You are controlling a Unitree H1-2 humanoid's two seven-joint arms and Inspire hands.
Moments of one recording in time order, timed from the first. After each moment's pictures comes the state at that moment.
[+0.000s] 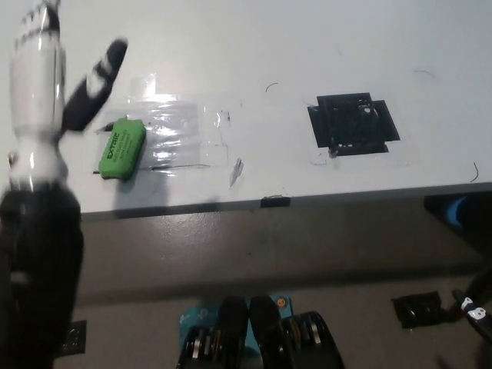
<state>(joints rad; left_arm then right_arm) -0.45 0.22 -0.03 -0.24 0.53 0.08 0.21 0.06 0.01 -0.27 -0.14 0.09 0.21 -0.18</state>
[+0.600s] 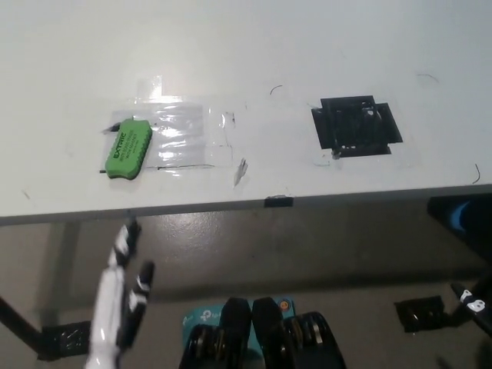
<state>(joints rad) 0.11 0.05 -0.10 -0.11 0.30 -0.09 0.17 0.05 0.00 -0.26 -0.14 0.09 0.23 -0.18</state>
